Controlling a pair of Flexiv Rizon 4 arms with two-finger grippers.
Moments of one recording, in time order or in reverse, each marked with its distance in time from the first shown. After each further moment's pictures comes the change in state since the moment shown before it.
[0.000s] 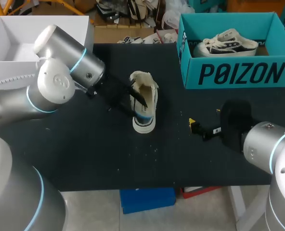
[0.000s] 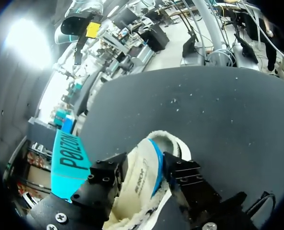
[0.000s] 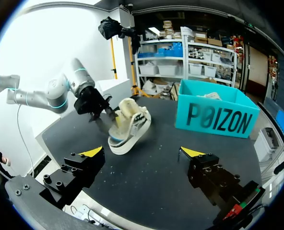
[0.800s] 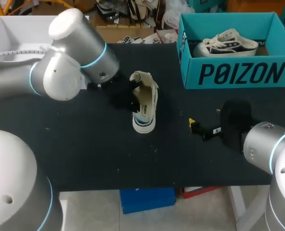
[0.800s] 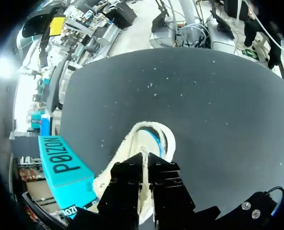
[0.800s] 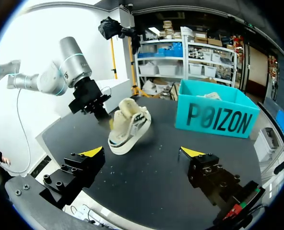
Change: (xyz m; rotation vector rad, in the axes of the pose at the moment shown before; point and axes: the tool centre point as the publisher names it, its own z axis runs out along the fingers) left arm 0.007 -0.001 -0.013 -0.259 0.298 0.171; right arm 0.000 0.000 0.000 0.000 0.000 0.000
